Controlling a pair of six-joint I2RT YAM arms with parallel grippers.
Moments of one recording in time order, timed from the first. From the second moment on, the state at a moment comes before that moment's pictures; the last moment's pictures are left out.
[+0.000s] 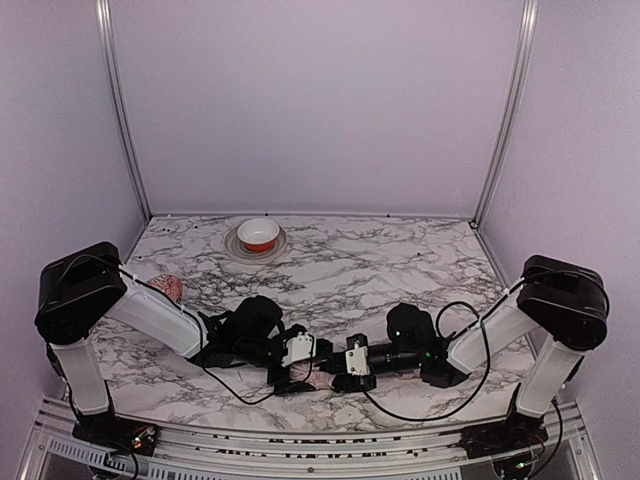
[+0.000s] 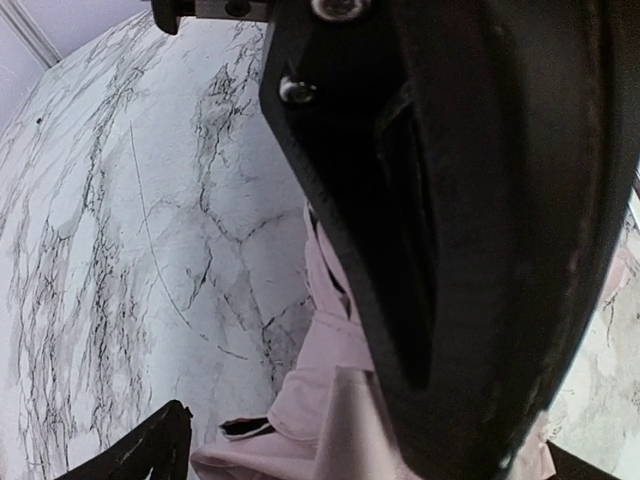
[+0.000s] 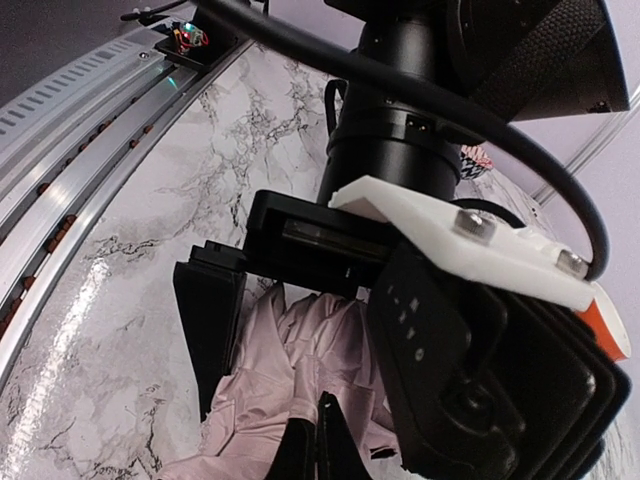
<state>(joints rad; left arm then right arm) -1.03 1.85 0.77 0.40 0.31 0.51 1.00 1.74 0.48 0.89 -0.49 -0.67</state>
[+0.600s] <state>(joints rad) -1.05 1.89 0.80 0.39 0.41 0.45 0.99 1.72 0.48 0.88 -0.48 -0.68</state>
